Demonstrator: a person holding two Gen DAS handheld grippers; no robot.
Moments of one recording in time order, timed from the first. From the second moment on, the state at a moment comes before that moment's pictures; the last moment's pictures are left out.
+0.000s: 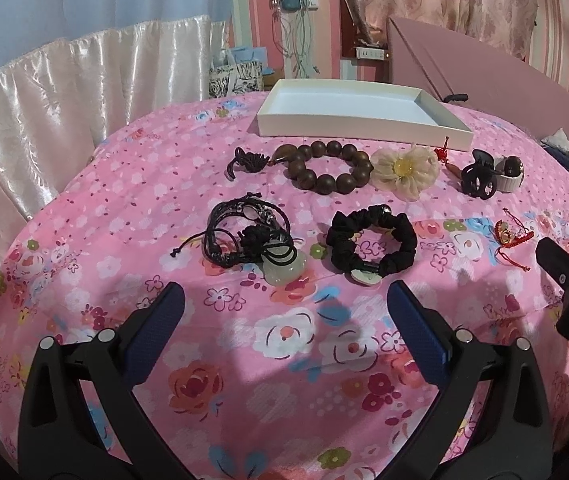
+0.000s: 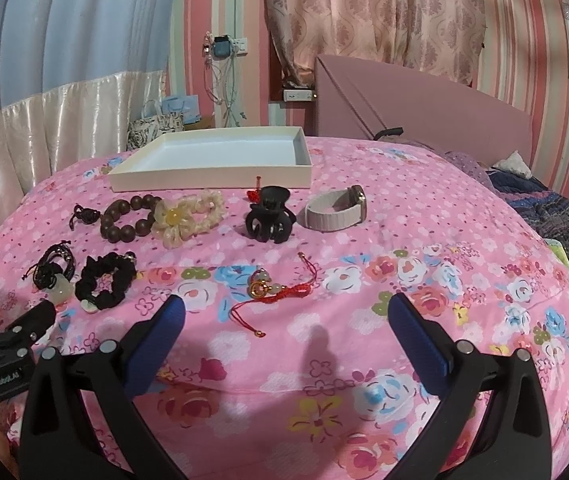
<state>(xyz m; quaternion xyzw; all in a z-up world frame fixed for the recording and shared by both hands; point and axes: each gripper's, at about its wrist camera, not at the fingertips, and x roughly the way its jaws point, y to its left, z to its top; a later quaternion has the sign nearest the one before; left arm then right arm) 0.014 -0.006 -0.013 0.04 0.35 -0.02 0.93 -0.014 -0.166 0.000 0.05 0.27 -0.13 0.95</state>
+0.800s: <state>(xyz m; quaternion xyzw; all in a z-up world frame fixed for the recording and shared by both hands) 0.093 0.011 0.037 0.05 0.38 -0.03 0.92 0.057 -0.181 0.033 0.03 0.36 -0.11 0.93</state>
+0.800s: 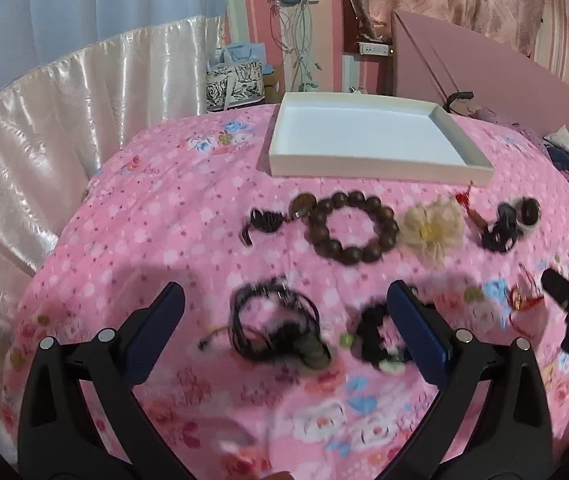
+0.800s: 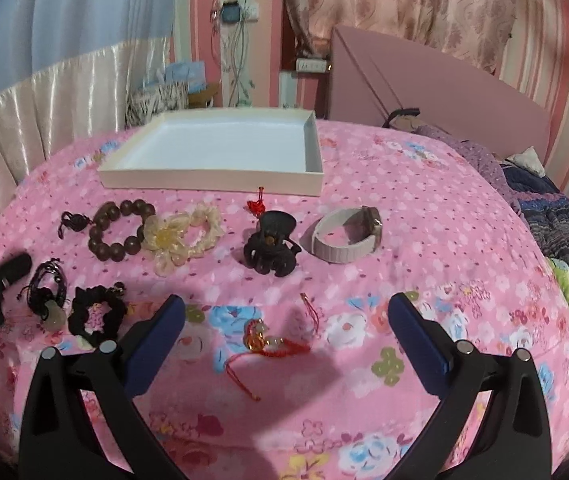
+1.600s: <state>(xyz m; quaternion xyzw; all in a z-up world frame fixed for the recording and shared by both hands) 0.208 0.040 -0.005 0.05 0.45 -0.06 0.89 0.146 -0.191 0.008 0.03 0.41 -0.12 0.90</state>
